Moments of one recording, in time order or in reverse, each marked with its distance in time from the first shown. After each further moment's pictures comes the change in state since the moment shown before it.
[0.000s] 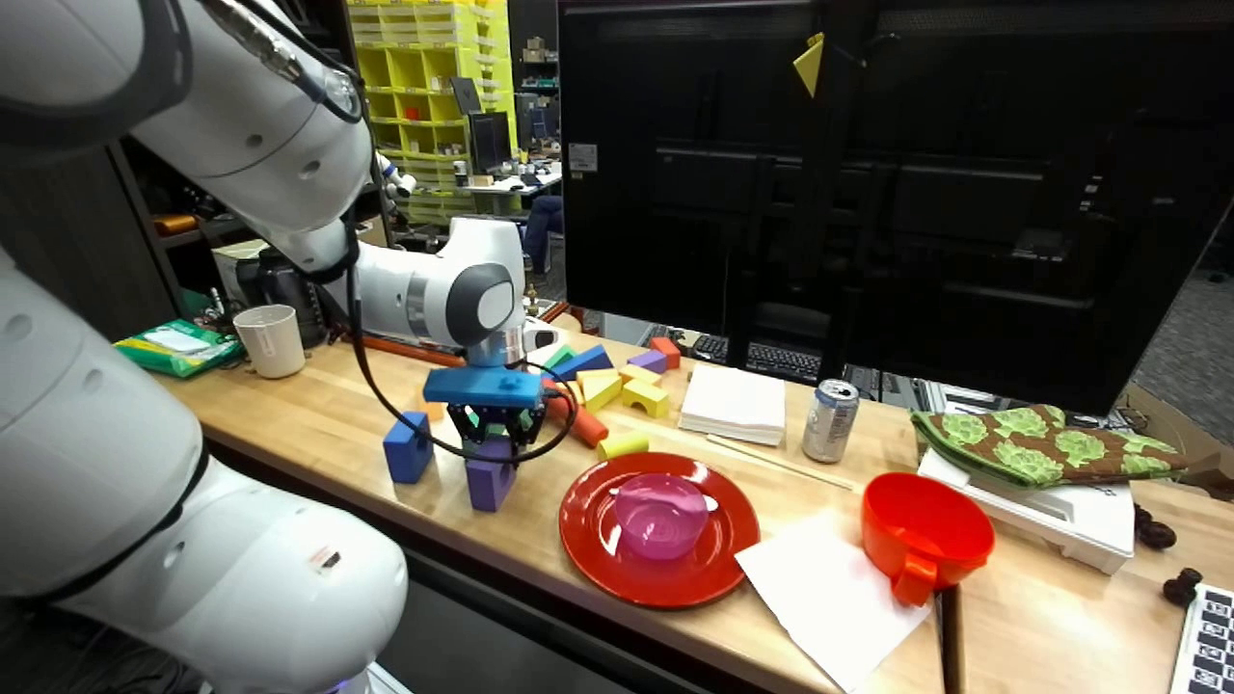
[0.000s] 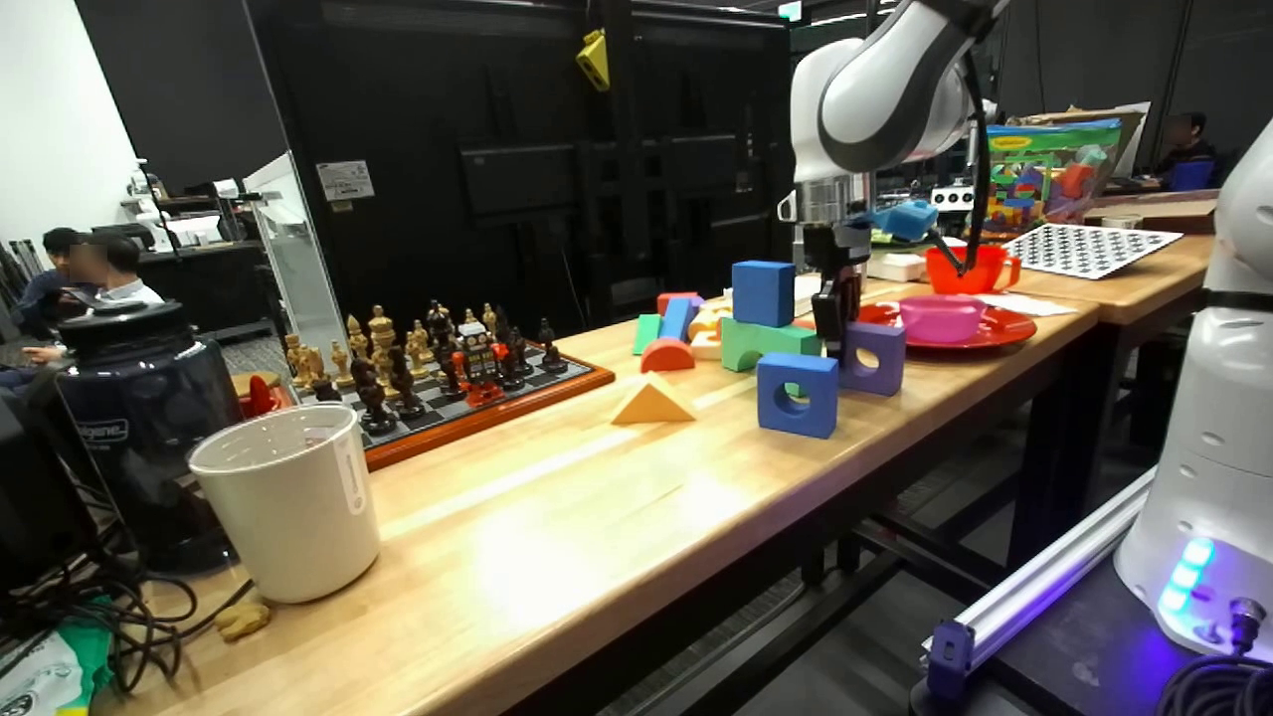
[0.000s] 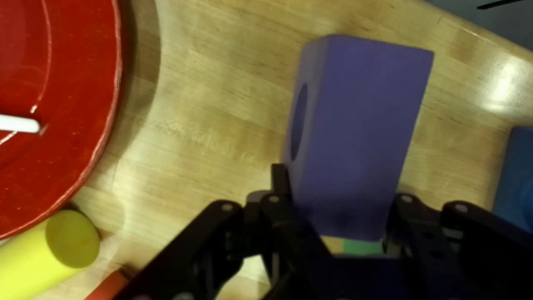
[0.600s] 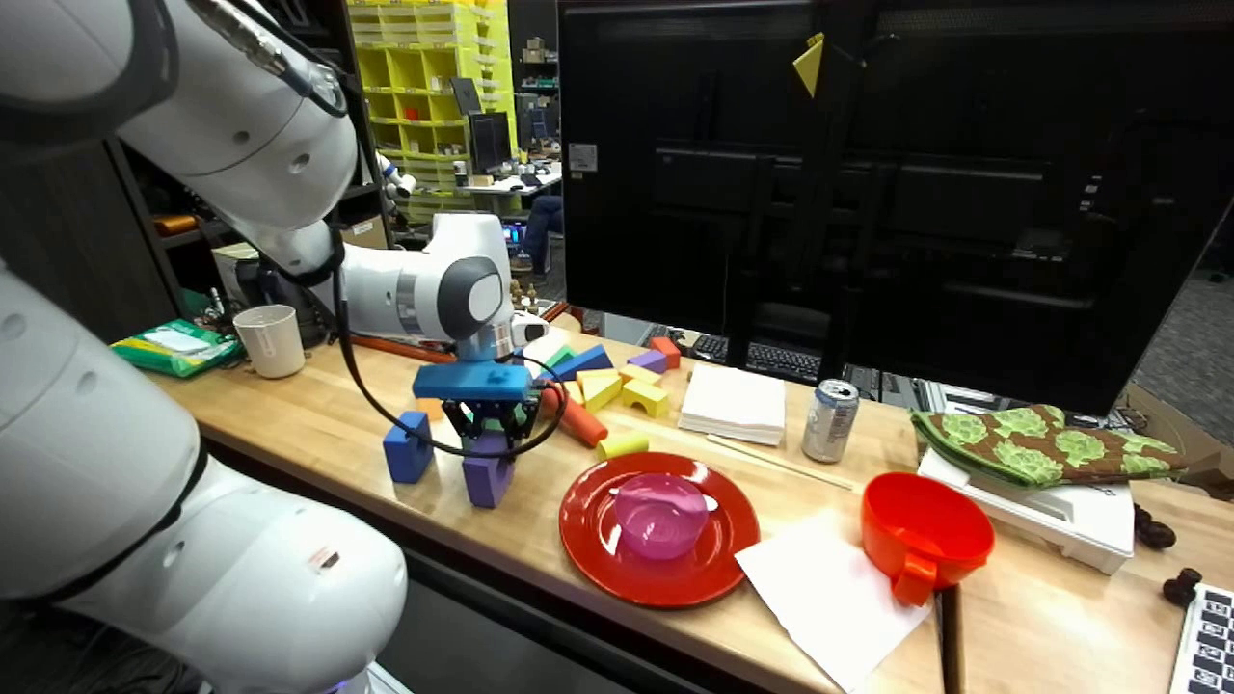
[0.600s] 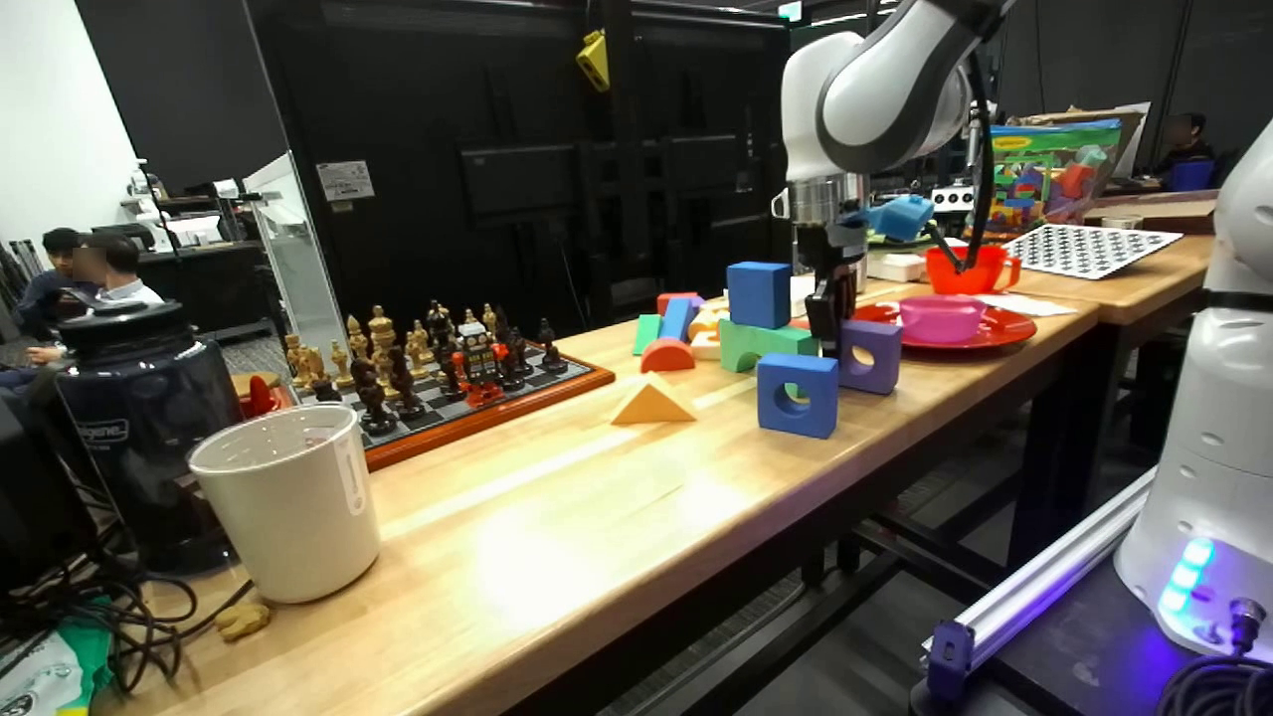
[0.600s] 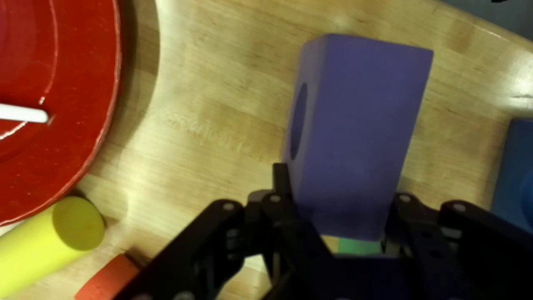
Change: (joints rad) arm -0.005 -0.011 0.048 0.002 -0.043 0.000 0.082
